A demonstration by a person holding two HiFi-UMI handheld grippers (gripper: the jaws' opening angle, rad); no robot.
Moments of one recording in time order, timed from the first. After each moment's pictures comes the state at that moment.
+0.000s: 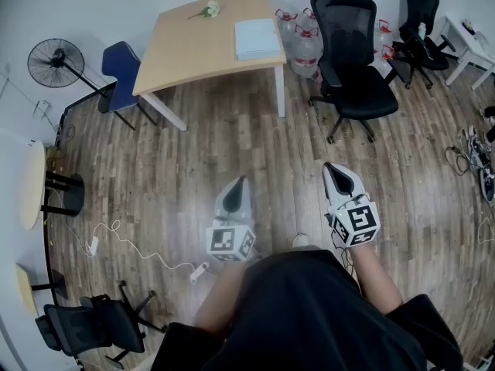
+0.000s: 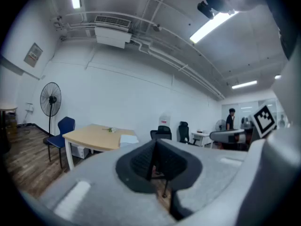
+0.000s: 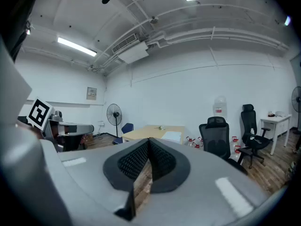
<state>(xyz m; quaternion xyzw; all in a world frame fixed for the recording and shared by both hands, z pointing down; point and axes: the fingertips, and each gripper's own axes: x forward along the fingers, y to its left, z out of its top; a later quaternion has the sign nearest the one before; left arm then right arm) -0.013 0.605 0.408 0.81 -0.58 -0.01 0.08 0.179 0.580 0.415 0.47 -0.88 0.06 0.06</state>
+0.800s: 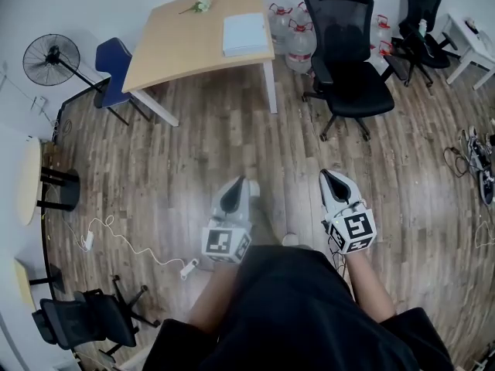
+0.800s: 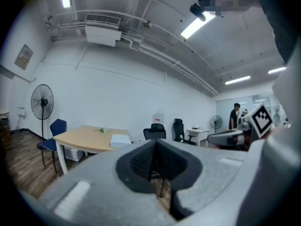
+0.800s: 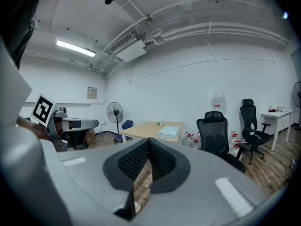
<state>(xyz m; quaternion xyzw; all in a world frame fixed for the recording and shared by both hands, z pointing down) 0.071 0.585 0.425 0.83 -0.55 0.01 0.06 0.251 0.570 0.449 0.46 -0.88 0.08 0.07</state>
